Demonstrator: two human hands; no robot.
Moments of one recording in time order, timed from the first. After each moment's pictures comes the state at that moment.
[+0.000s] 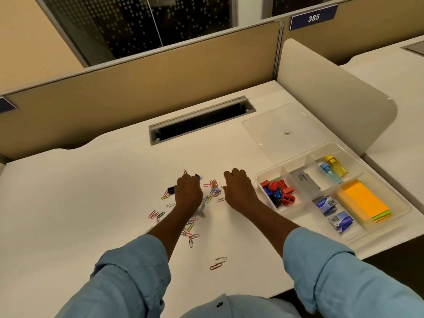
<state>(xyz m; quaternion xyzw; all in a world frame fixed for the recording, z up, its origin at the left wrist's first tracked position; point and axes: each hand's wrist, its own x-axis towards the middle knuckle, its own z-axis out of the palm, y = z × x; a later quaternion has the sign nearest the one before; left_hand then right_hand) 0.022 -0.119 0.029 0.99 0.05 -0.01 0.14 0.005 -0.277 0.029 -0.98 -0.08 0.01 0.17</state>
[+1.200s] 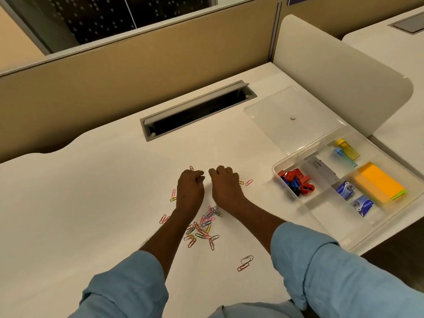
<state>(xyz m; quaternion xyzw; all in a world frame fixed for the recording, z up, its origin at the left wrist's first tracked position) 0.033 -0.071 0.025 0.94 0.00 0.04 0.34 0.024 -0.183 0.015 -0.99 -0.03 0.02 0.15</state>
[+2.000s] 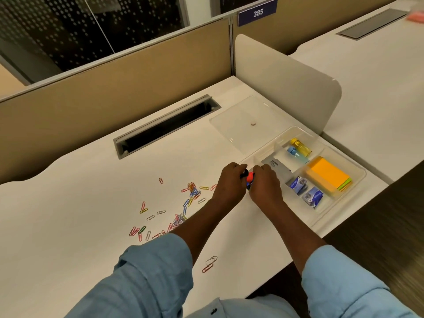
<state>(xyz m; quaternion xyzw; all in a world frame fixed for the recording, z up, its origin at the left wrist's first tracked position) -0.012 -0.269 0.068 0.91 -0.22 -0.05 0.34 -0.041 -0.369 0.038 -0.95 0.21 -0.04 0.22</state>
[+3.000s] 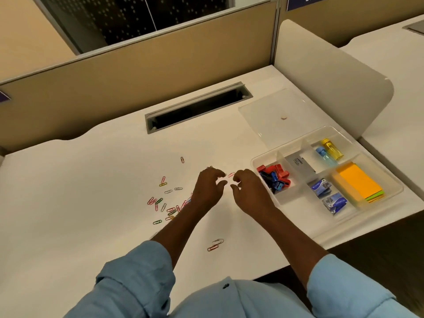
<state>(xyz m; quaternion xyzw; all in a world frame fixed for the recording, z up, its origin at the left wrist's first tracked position) -0.036 -0.169 0.046 0.93 -0.08 0.01 0.36 -0.067 -0.303 0.053 -0.92 0.01 -0.01 0.39</state>
